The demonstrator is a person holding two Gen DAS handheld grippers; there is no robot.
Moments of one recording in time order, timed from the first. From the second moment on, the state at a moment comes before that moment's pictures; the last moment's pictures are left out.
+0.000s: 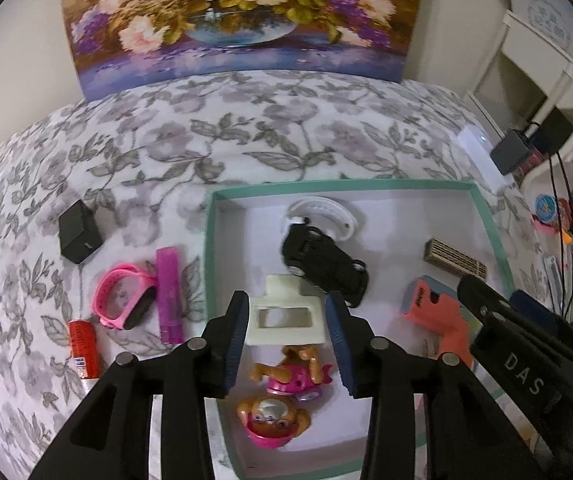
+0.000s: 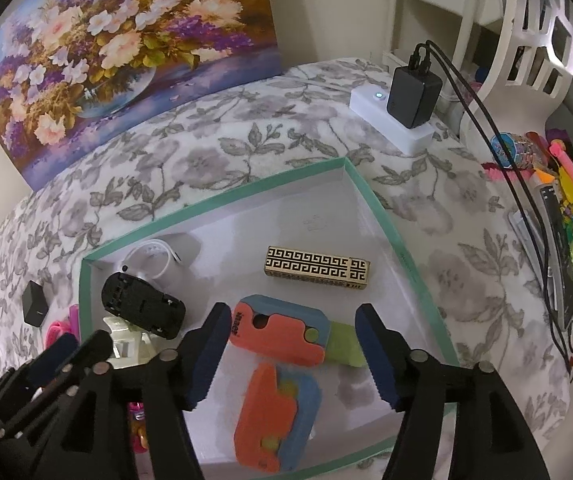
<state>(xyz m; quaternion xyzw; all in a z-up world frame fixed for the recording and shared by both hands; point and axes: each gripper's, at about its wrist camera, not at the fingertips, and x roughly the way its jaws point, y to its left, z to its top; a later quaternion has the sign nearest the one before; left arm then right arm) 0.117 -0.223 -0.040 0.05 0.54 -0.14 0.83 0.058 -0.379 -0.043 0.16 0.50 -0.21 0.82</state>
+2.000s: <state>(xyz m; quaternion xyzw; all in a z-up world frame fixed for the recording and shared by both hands) 0.142 -0.037 -0.006 -0.04 0.52 0.03 0.85 0.072 -0.272 -0.009 0.13 0.48 -0.12 0.86</state>
